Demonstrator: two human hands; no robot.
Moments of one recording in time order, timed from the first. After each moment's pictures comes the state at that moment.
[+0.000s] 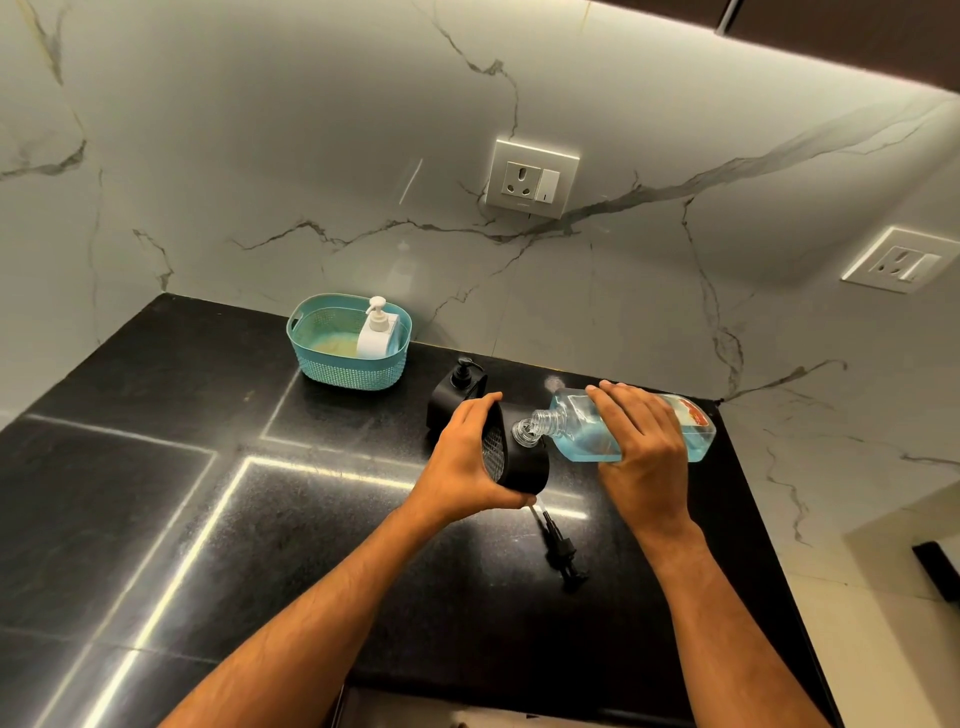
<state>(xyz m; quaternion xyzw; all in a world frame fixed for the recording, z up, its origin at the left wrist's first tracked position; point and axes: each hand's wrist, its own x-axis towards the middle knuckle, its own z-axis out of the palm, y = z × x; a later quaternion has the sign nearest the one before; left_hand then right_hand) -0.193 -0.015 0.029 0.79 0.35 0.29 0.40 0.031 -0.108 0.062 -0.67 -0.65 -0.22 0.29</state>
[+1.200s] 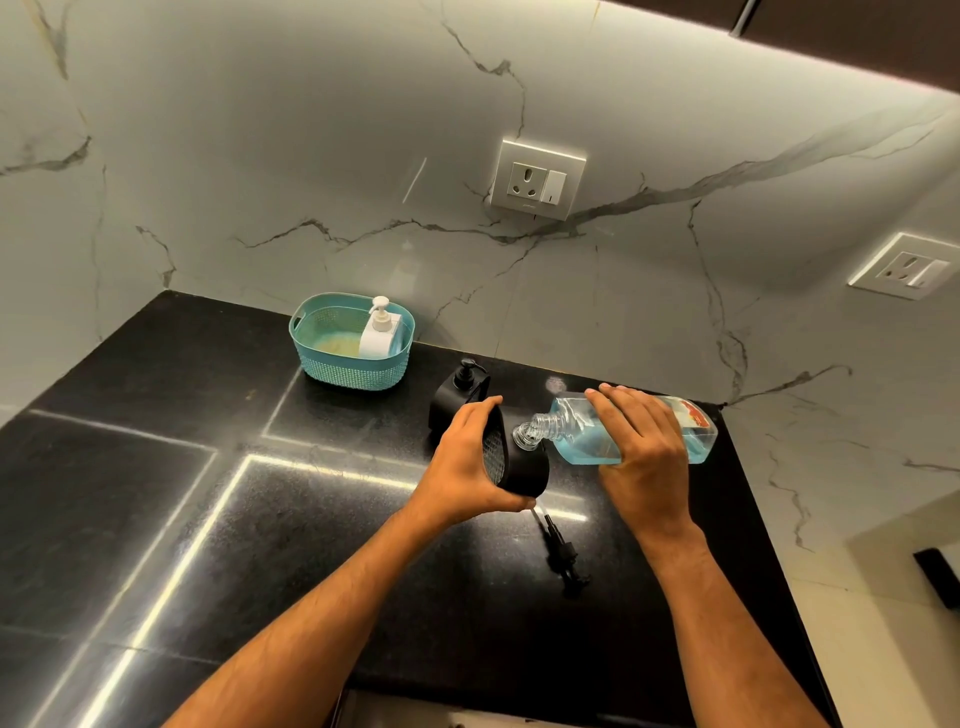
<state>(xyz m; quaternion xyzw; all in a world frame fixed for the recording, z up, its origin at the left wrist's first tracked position) -0.193 -0.014 0.027 0.79 0.36 0.28 0.40 0.031 -0.104 0.062 -0.67 -0.65 -0.22 0.28</state>
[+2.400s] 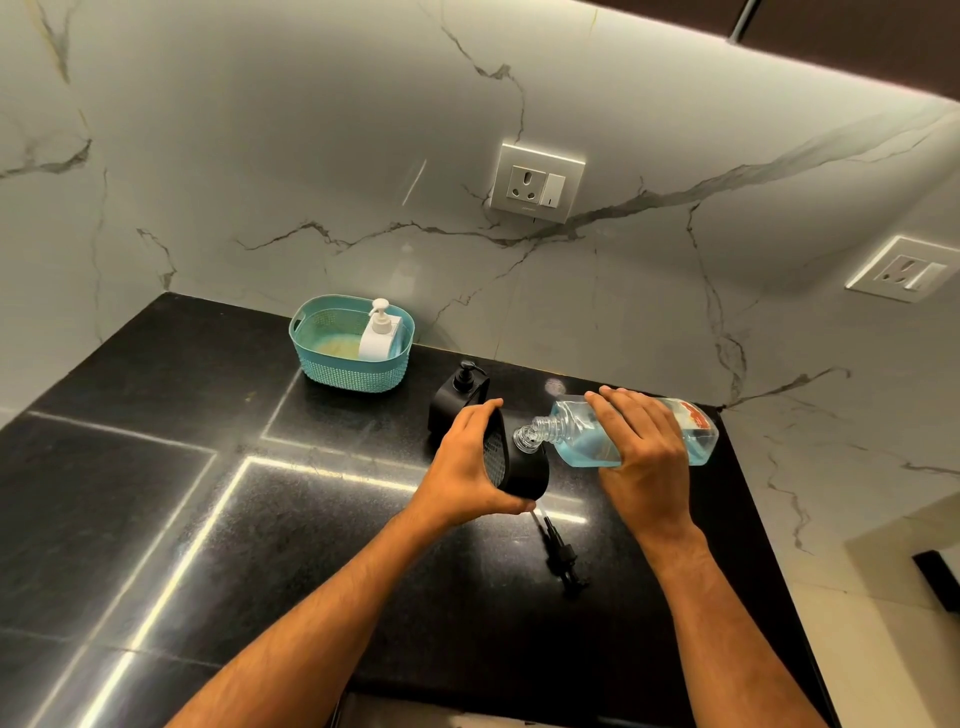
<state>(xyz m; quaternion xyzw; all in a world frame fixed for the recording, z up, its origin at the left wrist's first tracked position) -0.191 -0.013 0.025 0.79 0.36 0.28 0.40 0.032 -0.105 0.064 -0.66 -0.66 -0.23 0.27</state>
